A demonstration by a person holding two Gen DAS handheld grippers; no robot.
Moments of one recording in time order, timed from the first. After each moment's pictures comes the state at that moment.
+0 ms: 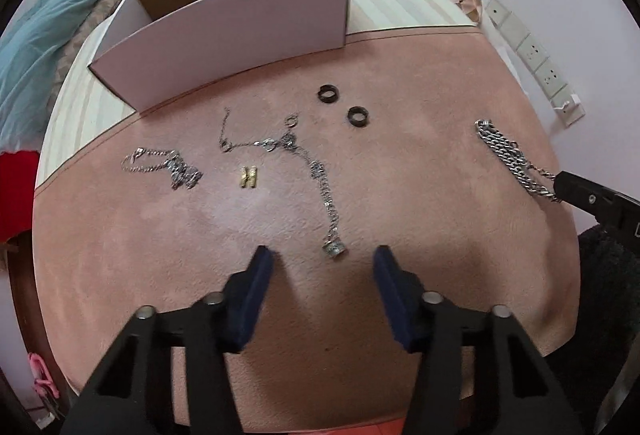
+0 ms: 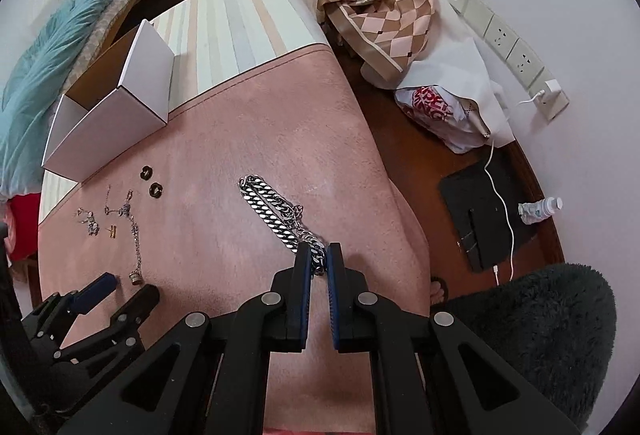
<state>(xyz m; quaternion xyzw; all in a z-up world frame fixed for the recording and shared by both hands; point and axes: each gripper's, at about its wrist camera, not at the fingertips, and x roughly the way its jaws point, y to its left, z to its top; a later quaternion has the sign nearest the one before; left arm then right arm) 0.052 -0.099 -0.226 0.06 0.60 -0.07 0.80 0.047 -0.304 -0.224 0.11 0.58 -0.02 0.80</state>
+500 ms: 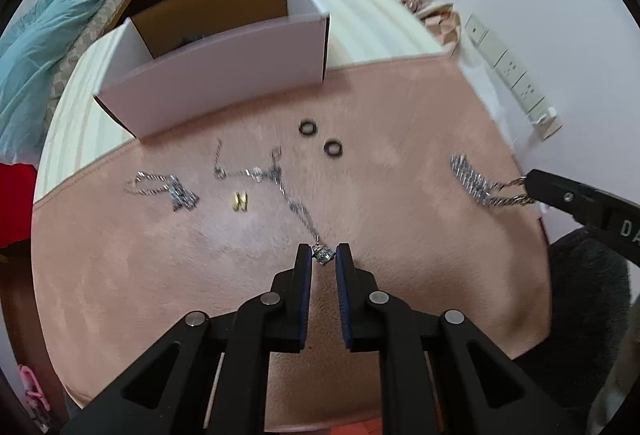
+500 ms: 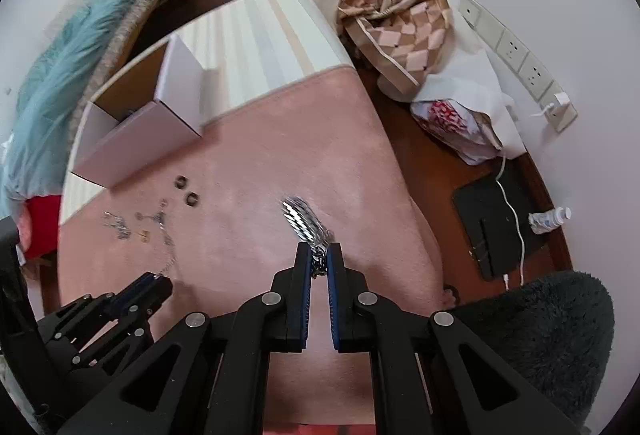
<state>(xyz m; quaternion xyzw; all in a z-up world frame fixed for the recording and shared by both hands) 0.045 -0.094 -0.196 0.03 0.57 -0.10 0.81 0.047 -0.293 -0.189 0.13 0.56 0.01 0.82</state>
